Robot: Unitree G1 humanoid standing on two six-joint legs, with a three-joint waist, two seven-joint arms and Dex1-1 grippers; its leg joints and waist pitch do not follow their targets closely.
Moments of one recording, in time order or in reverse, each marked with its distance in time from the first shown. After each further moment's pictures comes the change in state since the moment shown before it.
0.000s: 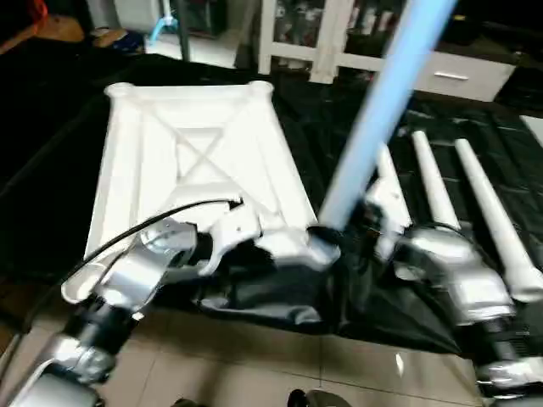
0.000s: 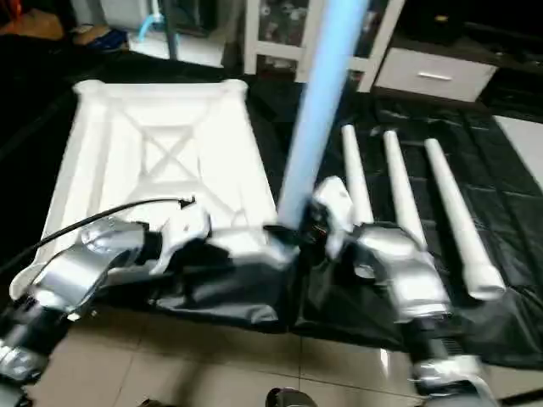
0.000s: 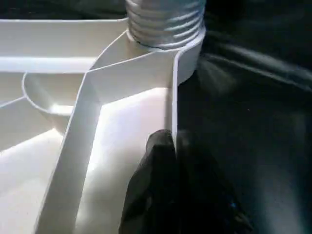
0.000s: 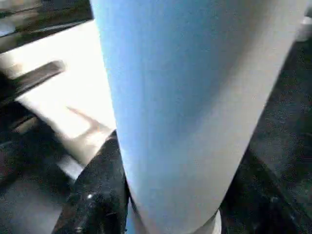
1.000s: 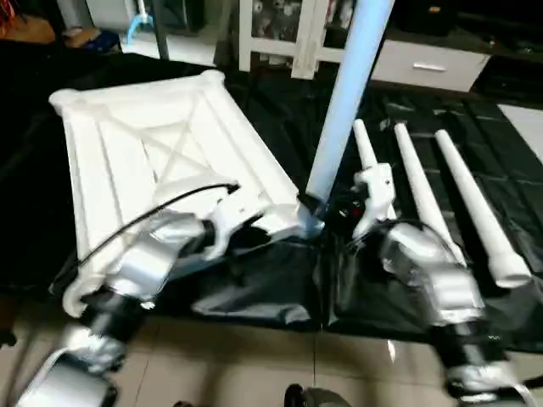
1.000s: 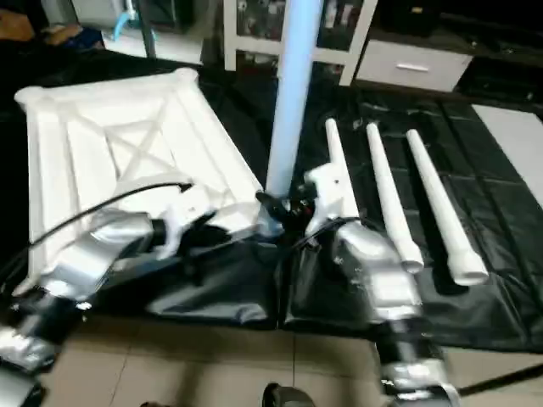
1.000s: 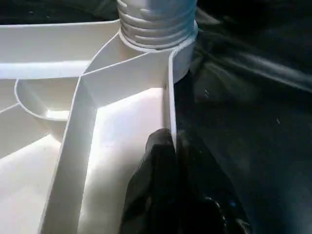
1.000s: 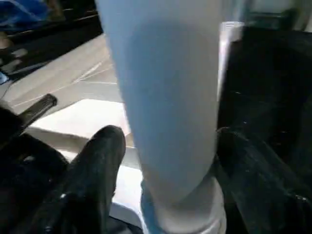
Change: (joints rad) left arm 0.006 0.050 0.018 -0.006 -0.019 -0.046 -0.043; right arm 0.039 0.008 -0.038 -0.102 0.116 0.041 0.059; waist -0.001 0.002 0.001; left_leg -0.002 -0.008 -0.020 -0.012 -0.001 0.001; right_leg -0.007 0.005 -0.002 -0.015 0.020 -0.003
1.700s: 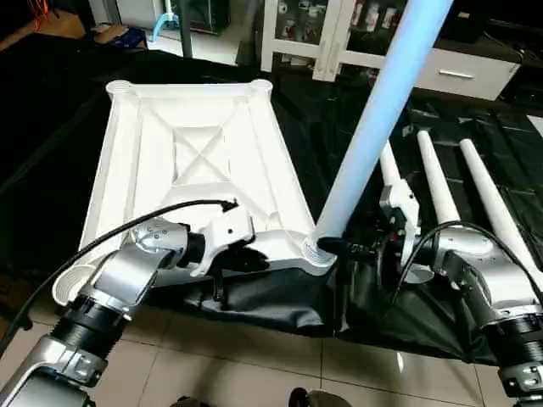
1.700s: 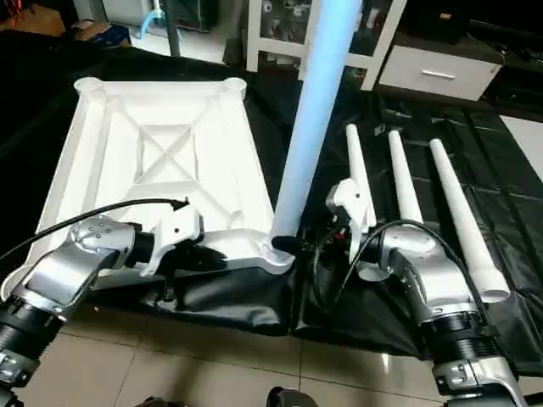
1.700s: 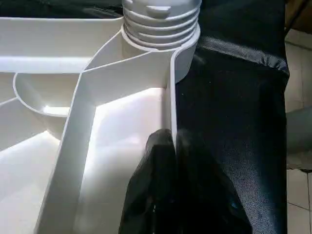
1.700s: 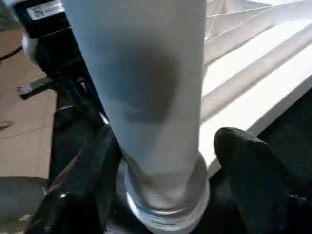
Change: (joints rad) left arm 0.041 0.055 -0.027 -0.049 -0.043 -0.050 -0.144; right arm 0.001 -0.216 0.059 0.026 0.003 0.035 0.378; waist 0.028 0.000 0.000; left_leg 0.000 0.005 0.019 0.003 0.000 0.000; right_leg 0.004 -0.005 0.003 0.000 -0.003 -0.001
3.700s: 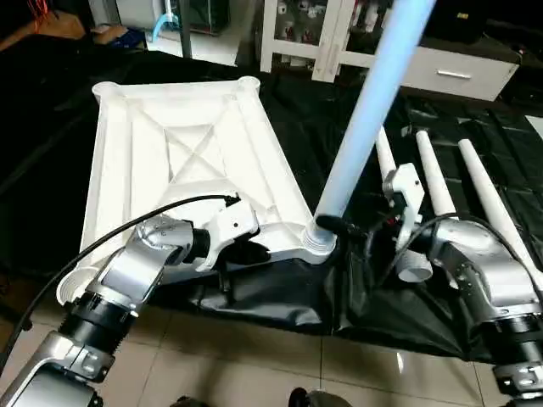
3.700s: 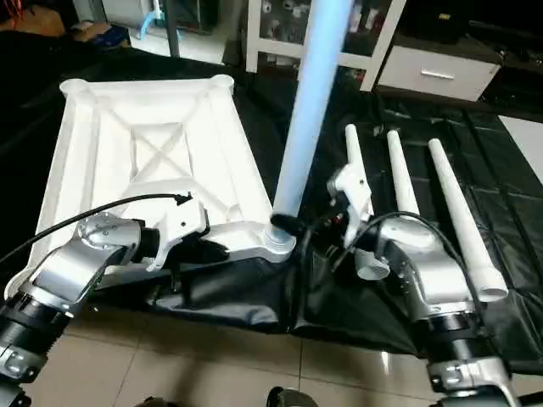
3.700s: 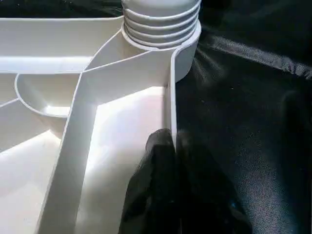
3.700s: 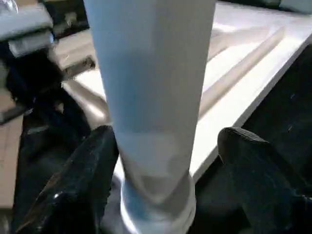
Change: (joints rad) left arm -0.020 -0.027 0.000 0.009 0.027 0.046 0.073; right arm -0.007 0.020 -0.030 -0.034 -0.018 -0.015 -0.121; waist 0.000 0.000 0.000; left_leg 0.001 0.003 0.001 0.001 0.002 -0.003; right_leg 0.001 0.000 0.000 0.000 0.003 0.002
